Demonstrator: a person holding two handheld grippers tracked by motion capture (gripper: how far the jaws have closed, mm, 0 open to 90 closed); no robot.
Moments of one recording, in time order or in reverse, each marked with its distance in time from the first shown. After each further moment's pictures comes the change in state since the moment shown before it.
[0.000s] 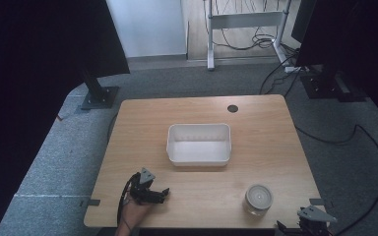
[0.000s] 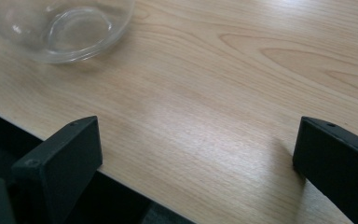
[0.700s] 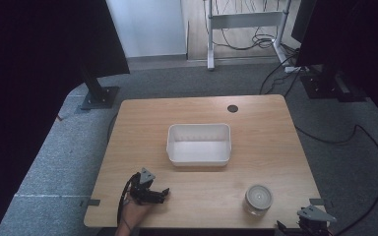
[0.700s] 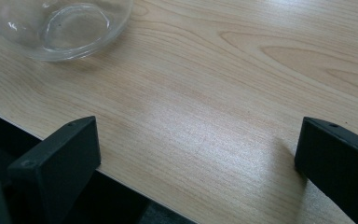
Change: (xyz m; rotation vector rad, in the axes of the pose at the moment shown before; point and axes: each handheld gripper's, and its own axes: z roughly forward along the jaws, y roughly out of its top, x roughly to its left) left arm 0.000 0.000 0.000 0.000 0.001 0.000; right arm 0.002 0.002 0.001 0.020 -0.009 -0.006
